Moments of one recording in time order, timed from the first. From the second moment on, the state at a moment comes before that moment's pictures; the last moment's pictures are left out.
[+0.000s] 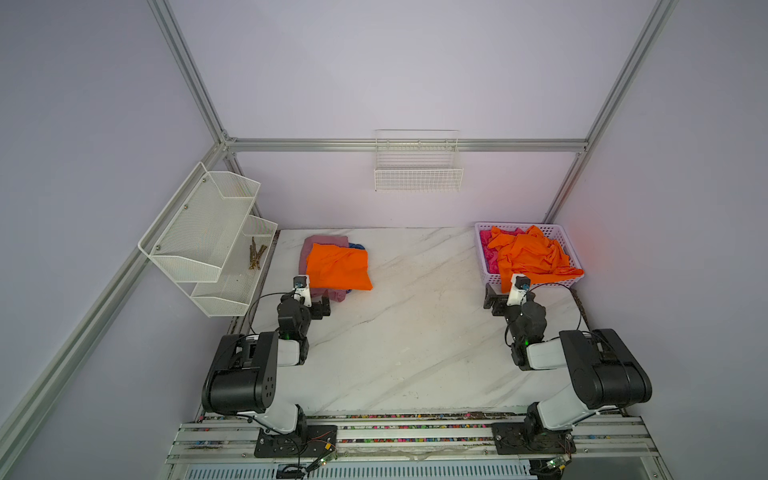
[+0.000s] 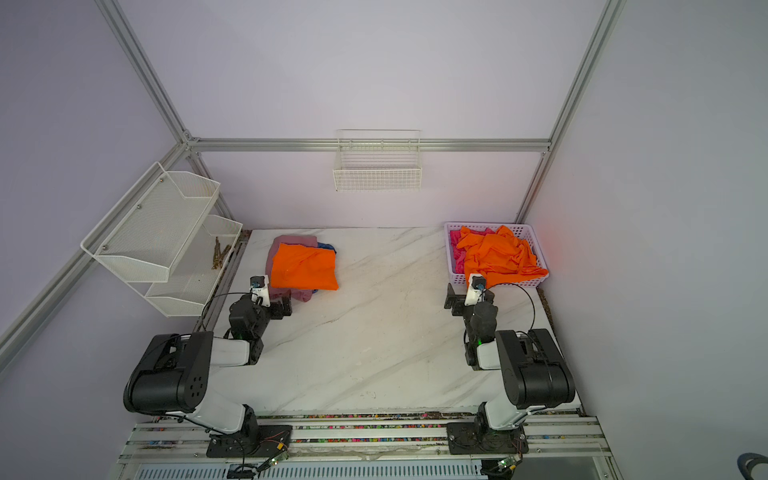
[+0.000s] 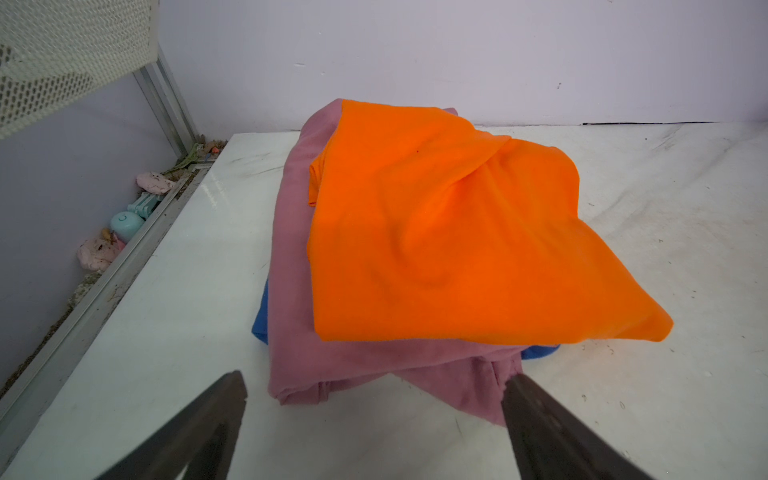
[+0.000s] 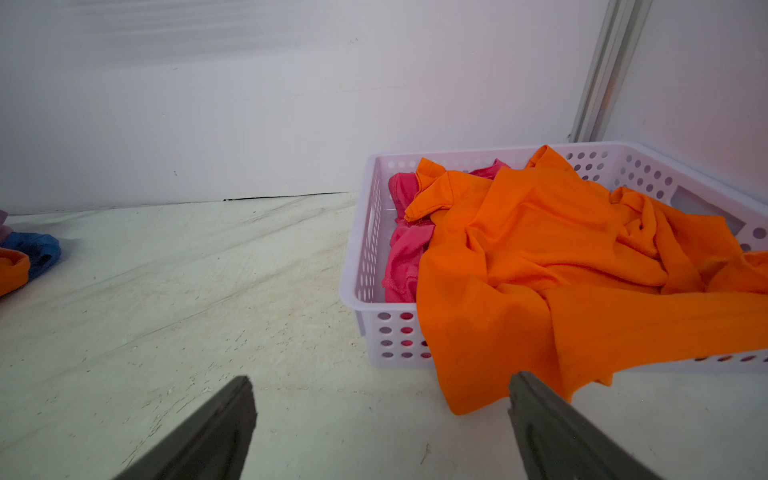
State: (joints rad) left arm 0.07 1.56 0.38 0.90 0.05 0.04; right arm 0.02 1.57 0.30 1.15 0.01 0.06
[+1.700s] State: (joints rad) left arm 0.07 1.56 0.38 0.90 0.05 0.04; right arm -0.04 1.35 0.57 0.68 0.08 0.11
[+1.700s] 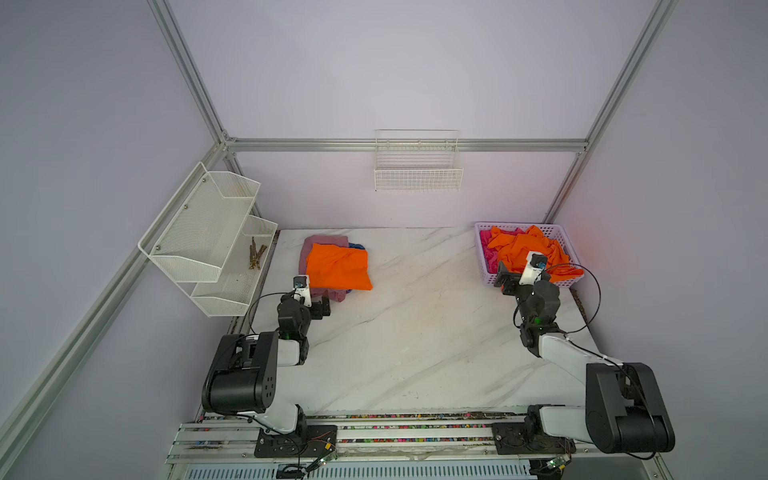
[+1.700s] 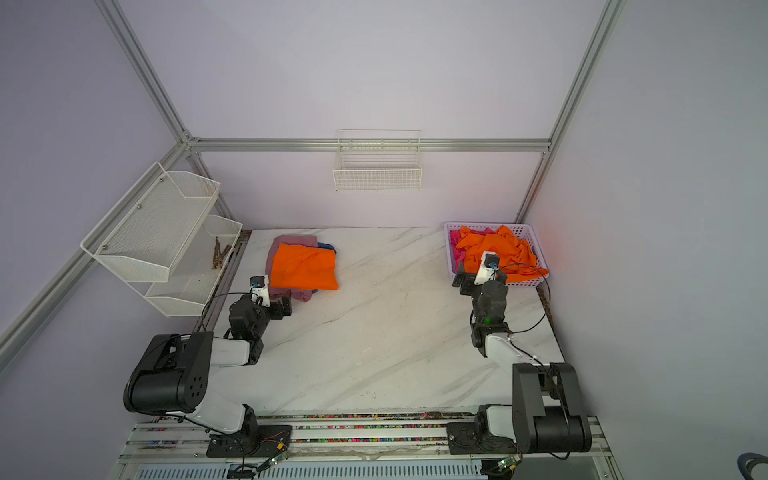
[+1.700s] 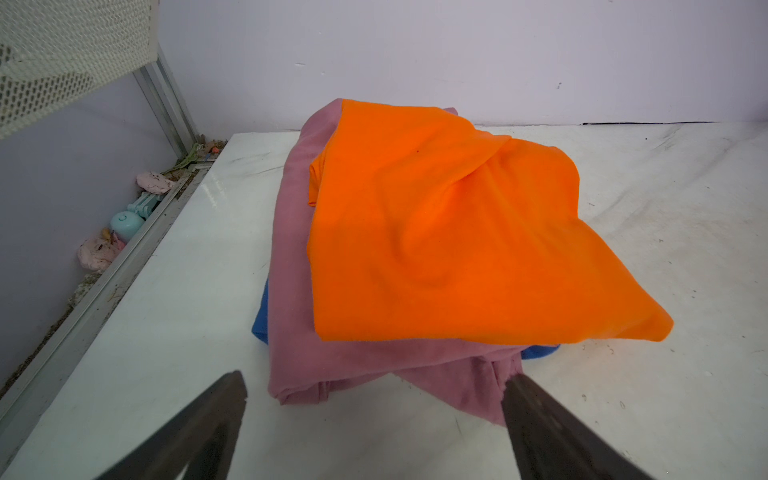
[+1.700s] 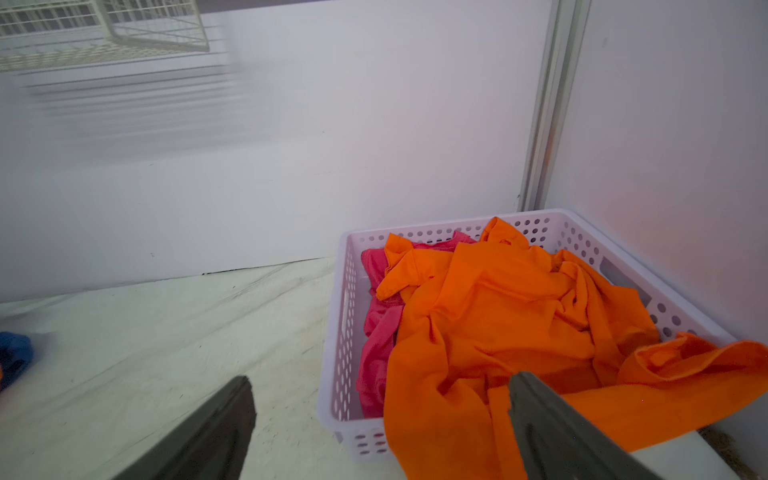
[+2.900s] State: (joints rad) left arm 0.07 1.56 0.38 0.90 0.05 0.04; right arm -0.23 1.75 1.08 -0.02 0.09 0.22
